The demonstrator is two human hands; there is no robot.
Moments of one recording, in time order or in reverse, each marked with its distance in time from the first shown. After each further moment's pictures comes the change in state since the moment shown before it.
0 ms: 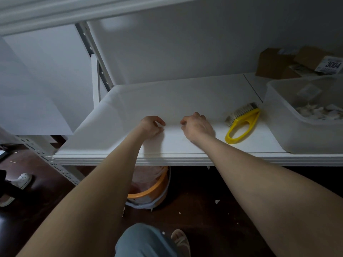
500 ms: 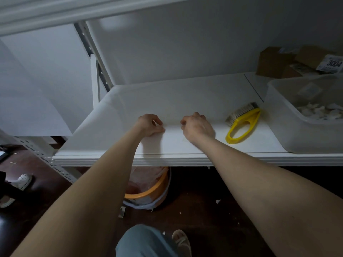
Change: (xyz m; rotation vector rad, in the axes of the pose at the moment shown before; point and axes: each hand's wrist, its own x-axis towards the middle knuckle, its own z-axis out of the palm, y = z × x) left_hand 0.003 -0.002 -0.009 0.056 -0.019 0.012; right_hand -0.001 -0.004 0.001 -0.034 0.029 0.001
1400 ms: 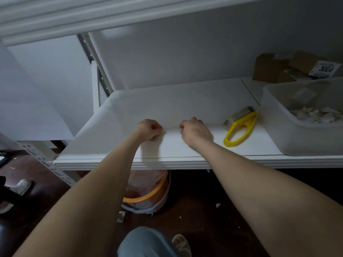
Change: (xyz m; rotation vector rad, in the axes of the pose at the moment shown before) left_hand -0.003 -0.001 0.004 -0.111 -0.020 0.015; right_hand -0.005 -0.003 -0.006 -0.041 -0.052 0.000
